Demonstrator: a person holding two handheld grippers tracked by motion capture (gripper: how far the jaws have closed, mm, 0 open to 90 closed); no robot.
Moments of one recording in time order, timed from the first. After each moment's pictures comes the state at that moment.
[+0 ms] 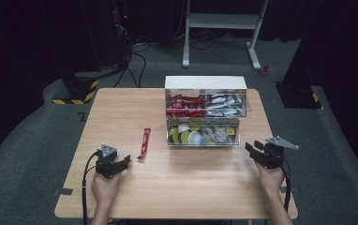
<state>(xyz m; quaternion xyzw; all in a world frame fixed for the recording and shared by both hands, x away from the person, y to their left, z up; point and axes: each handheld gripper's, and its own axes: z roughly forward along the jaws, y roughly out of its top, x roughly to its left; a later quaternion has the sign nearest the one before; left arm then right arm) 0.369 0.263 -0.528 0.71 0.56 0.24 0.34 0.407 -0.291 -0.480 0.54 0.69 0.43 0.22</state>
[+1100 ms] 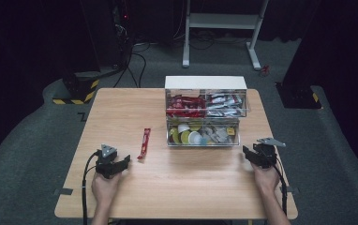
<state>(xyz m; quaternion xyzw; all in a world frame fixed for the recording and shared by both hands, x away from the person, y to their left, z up) 0.369 0.263 -0.528 0.71 0.56 0.24 0.34 0.426 -0.284 -0.512 0.56 0.72 0.34 0.24</state>
